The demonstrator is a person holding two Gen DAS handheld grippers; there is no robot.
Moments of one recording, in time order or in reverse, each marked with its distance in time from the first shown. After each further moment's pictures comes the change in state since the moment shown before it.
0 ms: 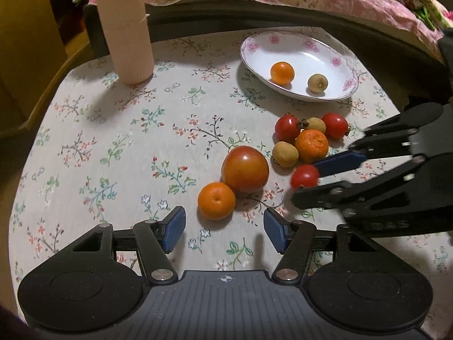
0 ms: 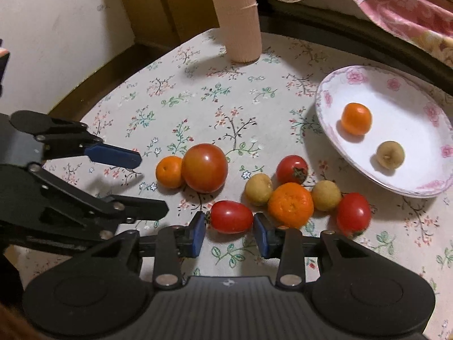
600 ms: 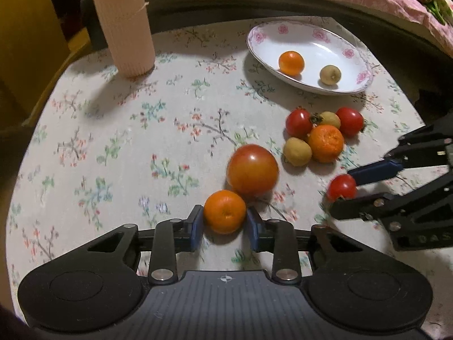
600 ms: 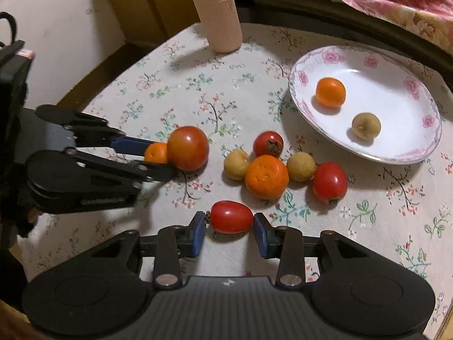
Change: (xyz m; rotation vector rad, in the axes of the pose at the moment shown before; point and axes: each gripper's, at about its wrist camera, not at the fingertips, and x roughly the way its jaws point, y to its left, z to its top) left arm 0.013 -0.005 0.005 -0.016 0.037 0.022; right arm -0.014 -0.013 -0.014 0.053 0.042 -0.005
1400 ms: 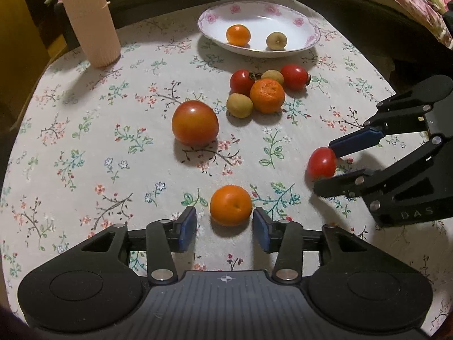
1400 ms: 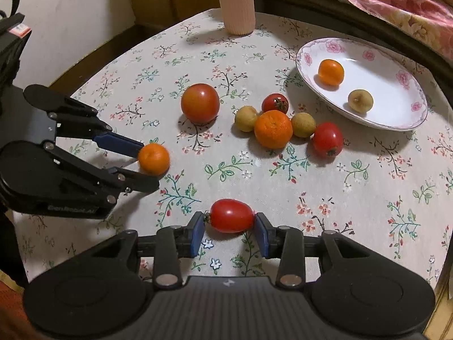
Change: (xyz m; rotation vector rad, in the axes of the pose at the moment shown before) left arm -0.018 -0.039 -0.036 0.108 0.023 -0.030; right arm -0.019 0.015 -0.045 -0.094 0.006 -0.049
